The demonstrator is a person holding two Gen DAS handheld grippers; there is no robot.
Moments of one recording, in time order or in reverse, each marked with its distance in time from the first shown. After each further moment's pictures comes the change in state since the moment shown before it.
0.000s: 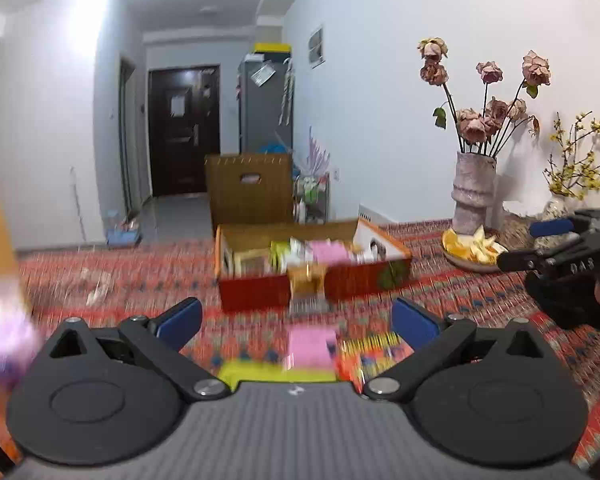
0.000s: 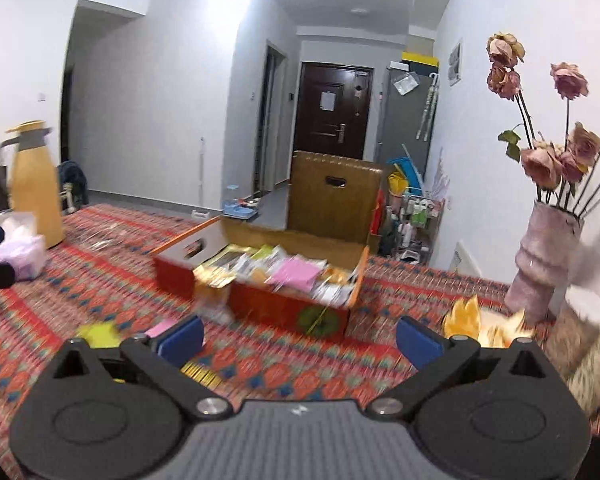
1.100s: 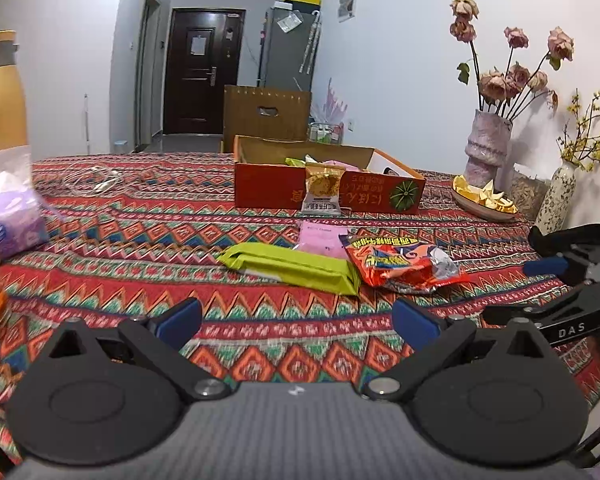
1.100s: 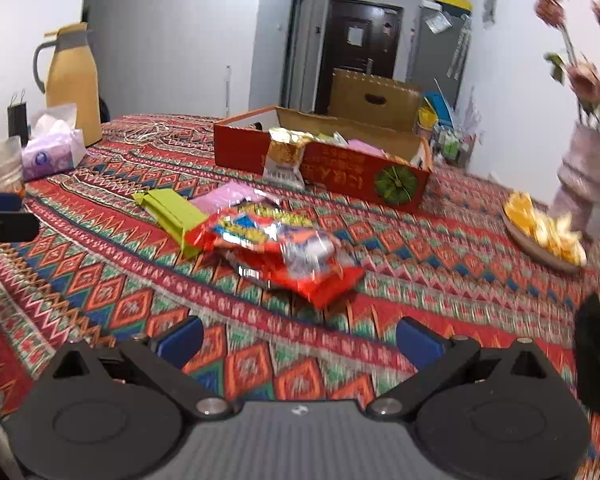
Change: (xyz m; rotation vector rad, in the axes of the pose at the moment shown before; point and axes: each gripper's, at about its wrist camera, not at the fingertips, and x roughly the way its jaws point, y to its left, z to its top) left arm 0.010 0.025 -0.072 -0.102 0.144 -0.005; right arm 0.017 0.076 -0.089 -0.046 0.213 0.054
